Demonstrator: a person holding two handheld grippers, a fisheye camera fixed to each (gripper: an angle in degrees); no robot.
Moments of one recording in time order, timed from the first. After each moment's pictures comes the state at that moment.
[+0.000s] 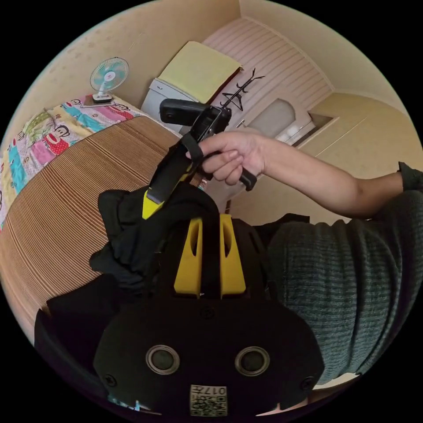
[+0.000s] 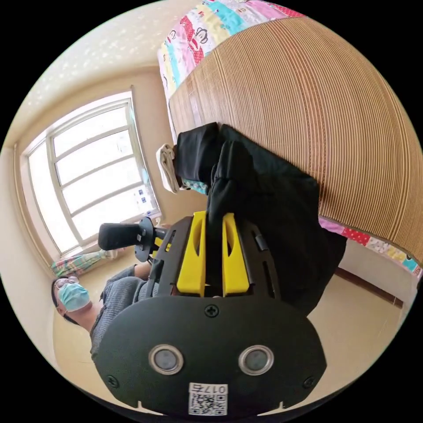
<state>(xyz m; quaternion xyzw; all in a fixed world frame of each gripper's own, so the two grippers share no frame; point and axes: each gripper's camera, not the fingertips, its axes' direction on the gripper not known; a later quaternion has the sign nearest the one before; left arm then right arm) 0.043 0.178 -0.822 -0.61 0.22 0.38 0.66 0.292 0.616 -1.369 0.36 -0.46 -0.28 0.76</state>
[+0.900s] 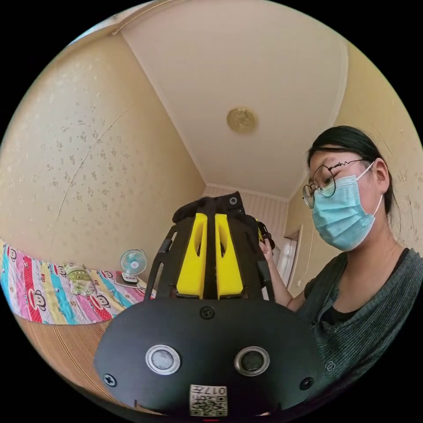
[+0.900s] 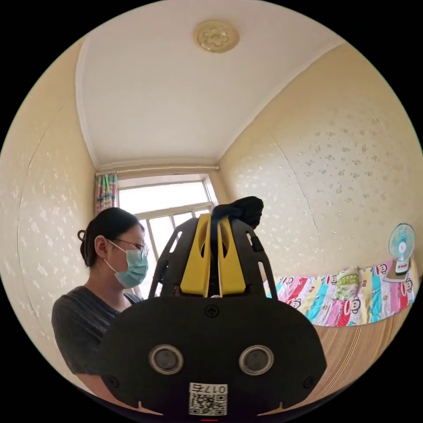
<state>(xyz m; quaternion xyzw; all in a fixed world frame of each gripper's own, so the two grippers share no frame) 0.179 -0.155 -1.022 -0.08 0.43 0.33 0.84 0.307 1.226 -1.260 0.87 -0.29 -0.38 0.13</state>
